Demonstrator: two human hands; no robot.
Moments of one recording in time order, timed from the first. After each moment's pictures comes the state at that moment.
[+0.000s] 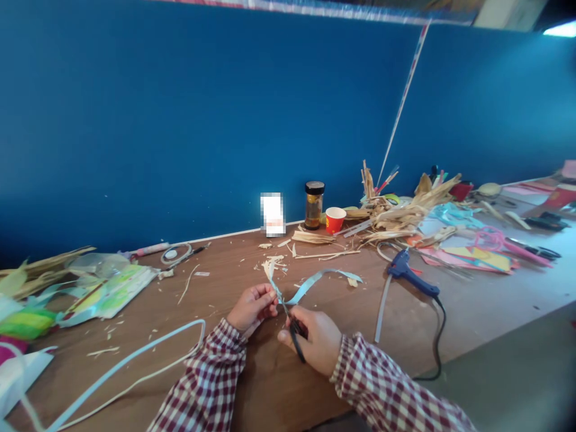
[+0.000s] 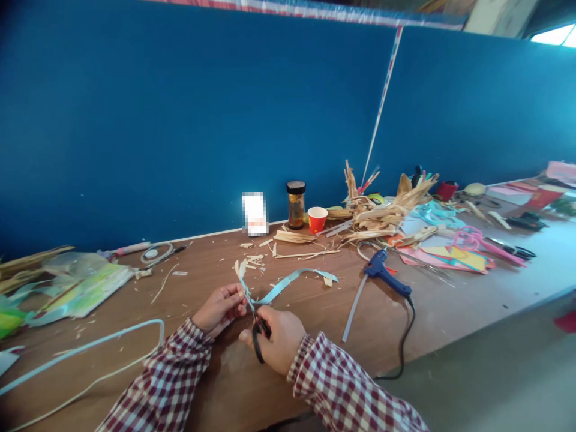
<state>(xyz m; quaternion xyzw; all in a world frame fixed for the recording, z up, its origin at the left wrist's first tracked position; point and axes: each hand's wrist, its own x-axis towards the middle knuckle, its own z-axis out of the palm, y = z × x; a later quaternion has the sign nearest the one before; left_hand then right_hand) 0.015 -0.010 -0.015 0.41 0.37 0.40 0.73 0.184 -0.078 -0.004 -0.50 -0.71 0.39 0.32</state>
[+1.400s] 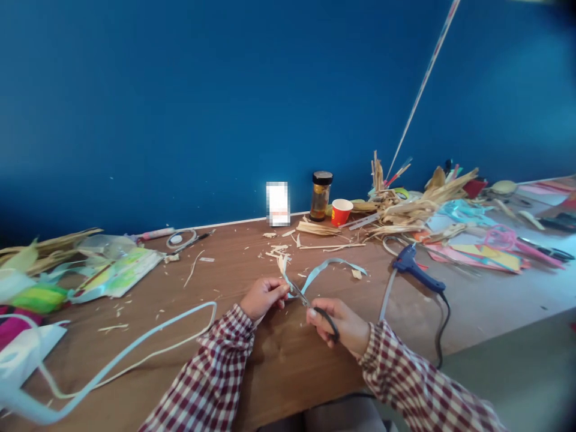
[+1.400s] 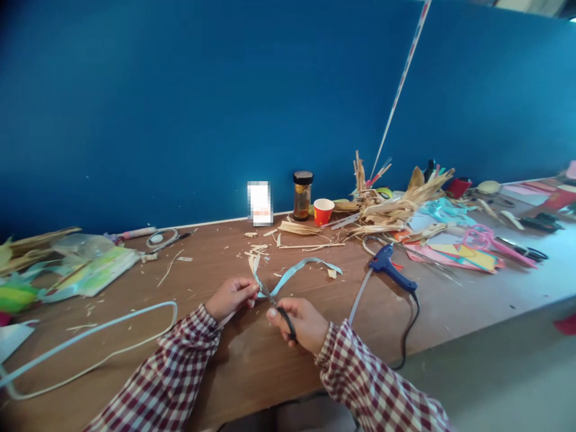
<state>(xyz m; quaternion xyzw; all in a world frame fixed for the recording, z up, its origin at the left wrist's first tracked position) 0.024 -0.012 -0.025 0.52 0.42 0.37 0.65 0.211 -0.078 0.000 -0.46 -0.54 0.64 0.30</state>
